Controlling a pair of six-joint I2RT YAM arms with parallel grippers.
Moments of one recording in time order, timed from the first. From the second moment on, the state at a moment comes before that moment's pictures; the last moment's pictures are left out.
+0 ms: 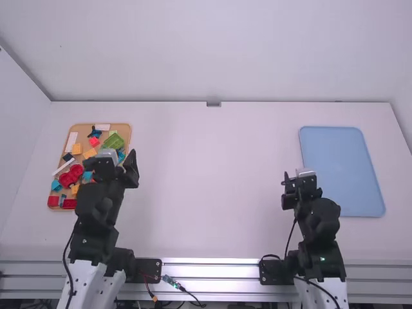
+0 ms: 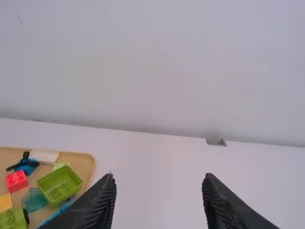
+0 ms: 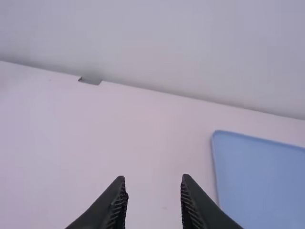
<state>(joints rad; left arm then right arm) -0.04 0.48 0.42 -0.04 -0.04 -0.14 0.06 0.30 0.27 -0.22 -0.09 -0.19</state>
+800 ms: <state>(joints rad) -0.04 0.86 0.42 0.02 -0.04 -0.40 0.06 0.64 0.61 -0.15 -0.10 -0.16</state>
